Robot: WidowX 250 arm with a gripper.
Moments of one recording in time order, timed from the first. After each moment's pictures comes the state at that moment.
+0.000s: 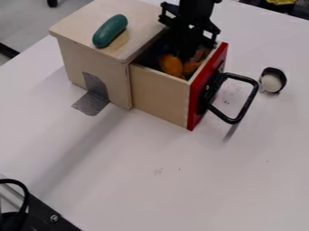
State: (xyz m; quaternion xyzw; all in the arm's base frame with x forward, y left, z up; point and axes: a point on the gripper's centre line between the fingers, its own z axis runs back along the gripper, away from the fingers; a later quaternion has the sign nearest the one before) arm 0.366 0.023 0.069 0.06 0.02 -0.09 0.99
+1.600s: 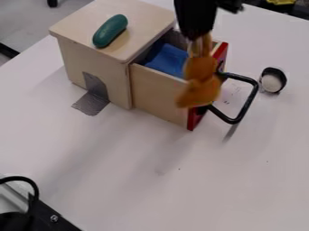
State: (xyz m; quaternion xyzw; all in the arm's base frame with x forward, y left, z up) arm 0.252 -0.052 0.185 -0.04 -0.04 -0.18 0.98
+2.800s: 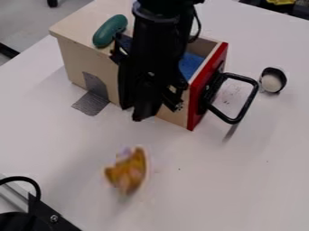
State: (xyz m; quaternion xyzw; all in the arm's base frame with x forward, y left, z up) arm 0.198 -0.013 0.117 0.05 0.08 -0.14 0.99
